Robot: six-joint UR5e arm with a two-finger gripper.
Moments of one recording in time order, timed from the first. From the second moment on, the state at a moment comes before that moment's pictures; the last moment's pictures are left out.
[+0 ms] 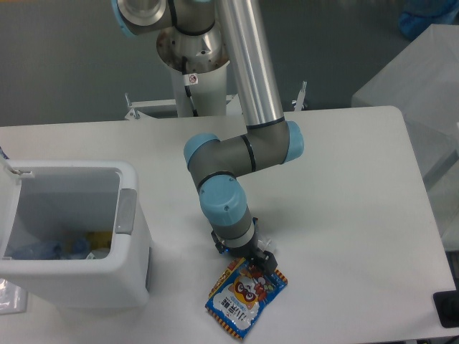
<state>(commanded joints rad) 2.34 -2.20 -1.65 -0.73 1.73 0.95</state>
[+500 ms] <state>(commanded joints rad) 2.34 -2.19 -1.64 -0.73 1.73 0.94</state>
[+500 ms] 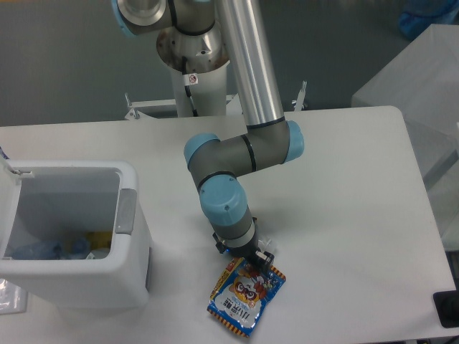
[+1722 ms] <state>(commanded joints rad) 2.35 -2.14 -1.61 -0.73 1.70 0.84</state>
